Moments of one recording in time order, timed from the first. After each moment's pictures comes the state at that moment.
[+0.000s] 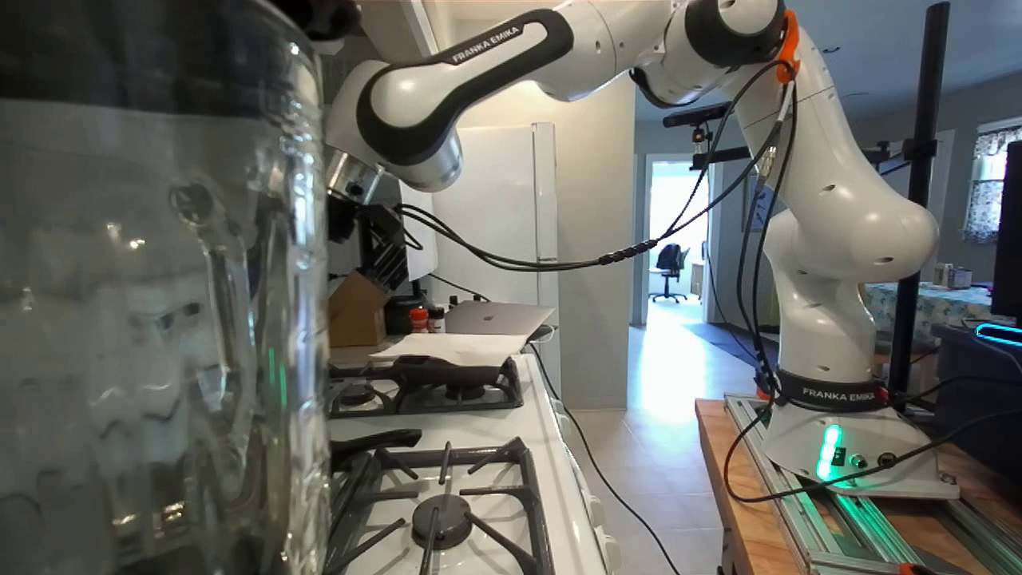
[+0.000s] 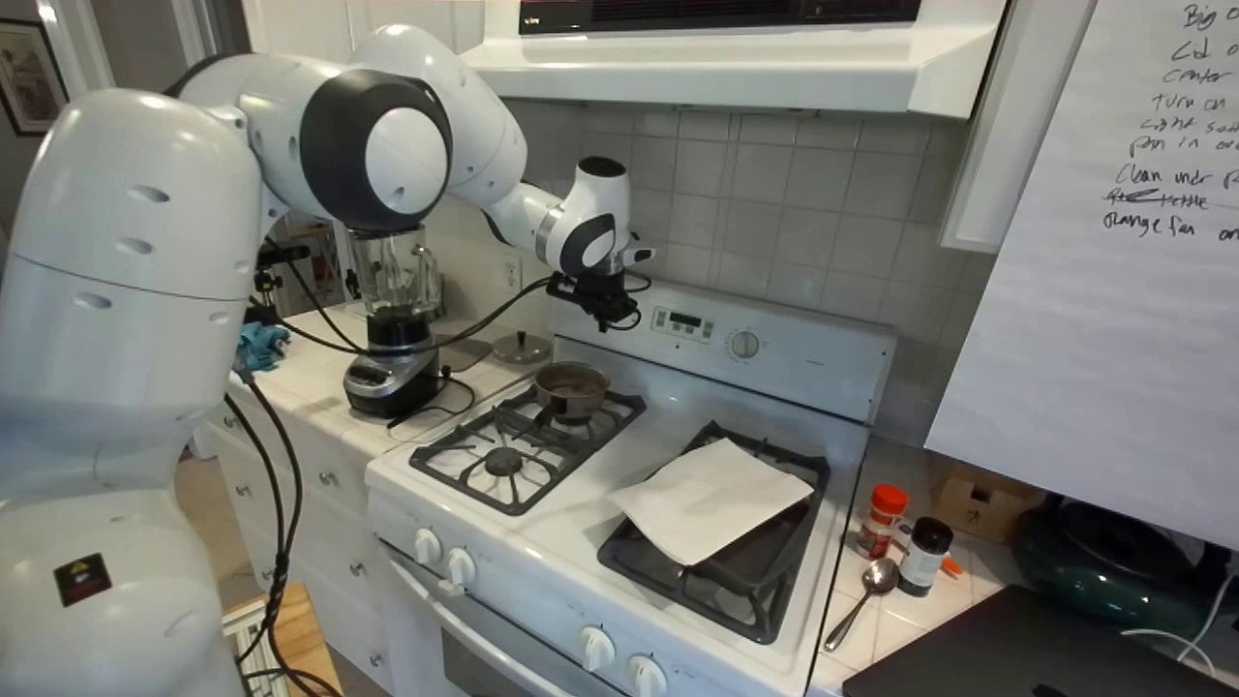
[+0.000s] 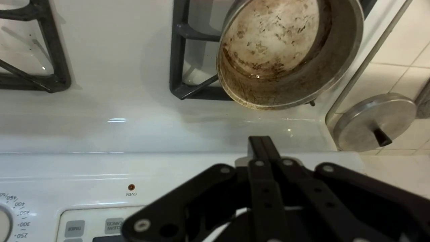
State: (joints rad) arm 0.19 0.40 0.19 -1.71 0.16 2.56 -0.23
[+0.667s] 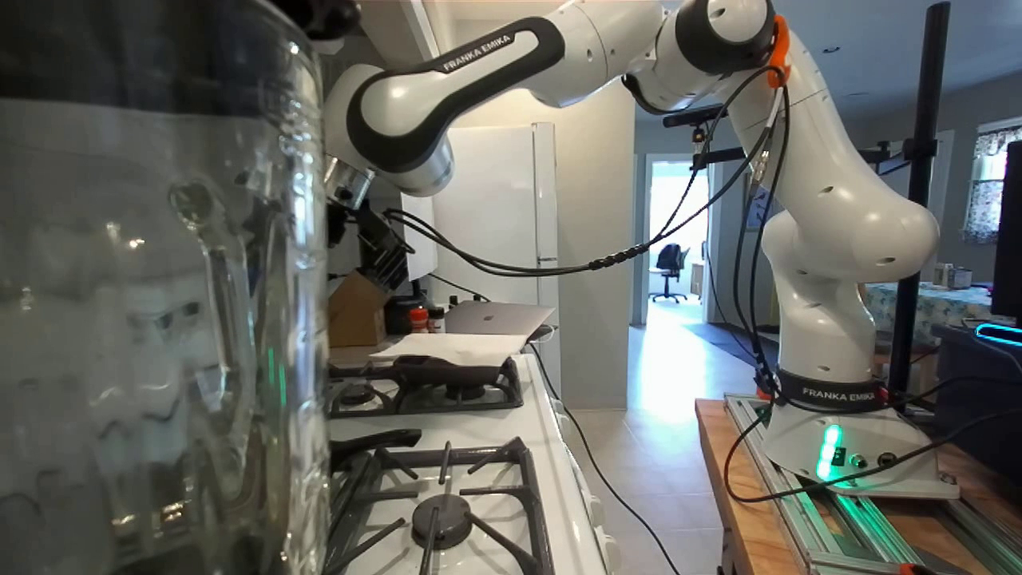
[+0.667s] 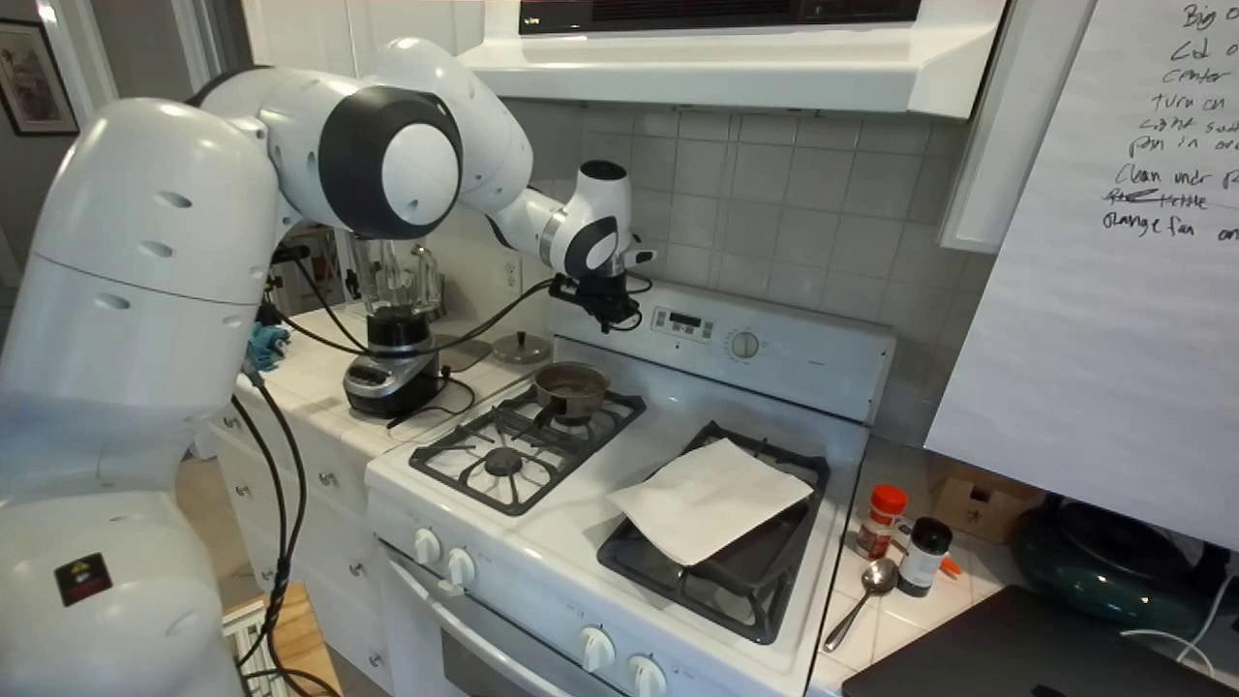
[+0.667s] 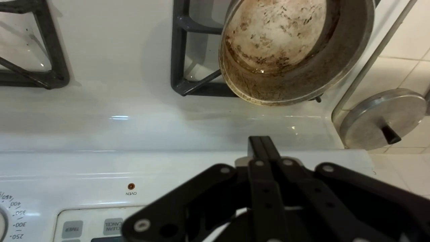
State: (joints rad) arm 0.20 0.44 0.19 -1.67 0.13 2.56 -0.20
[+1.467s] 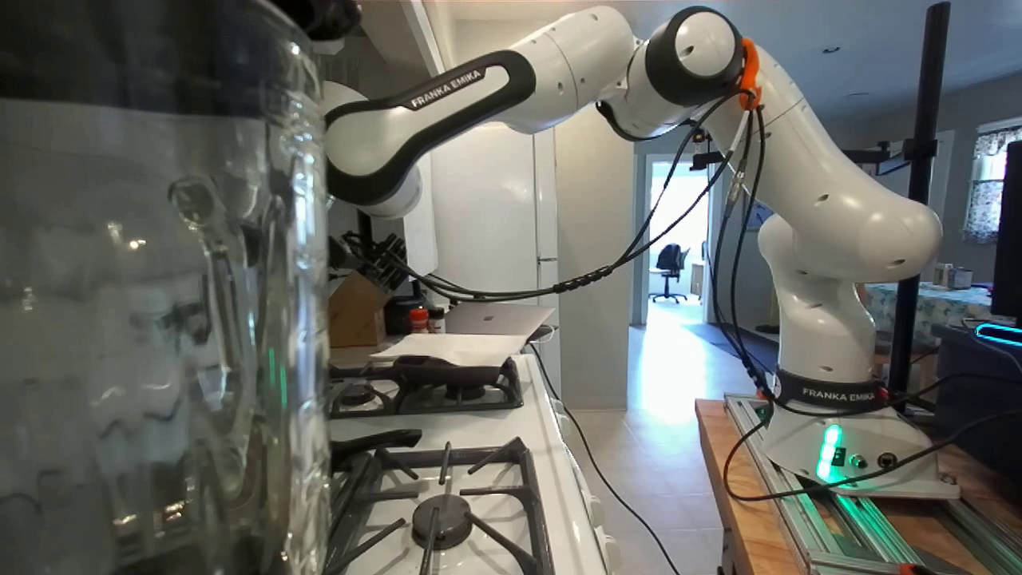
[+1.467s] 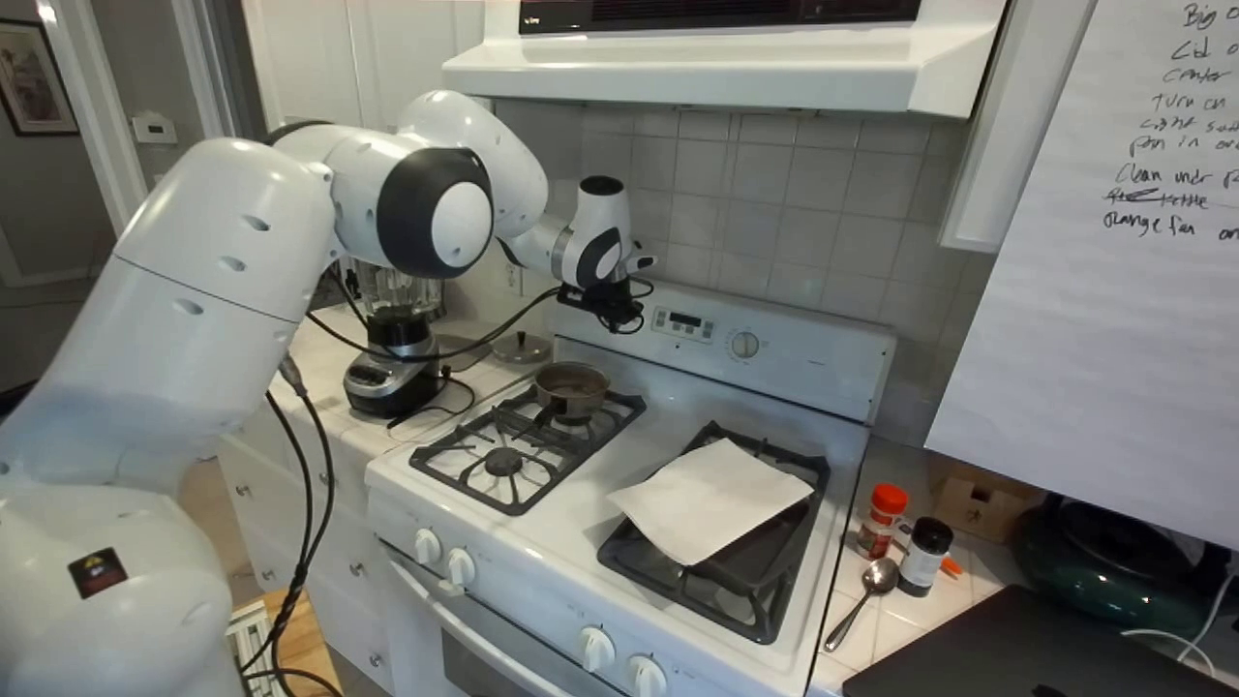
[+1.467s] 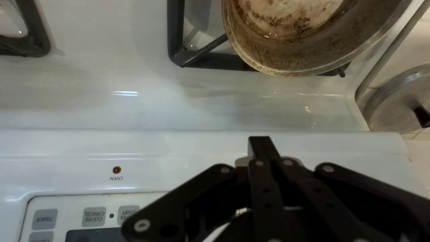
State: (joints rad) arm 0.26 0.61 0.17 -1.47 0.03 2.59 -0.10
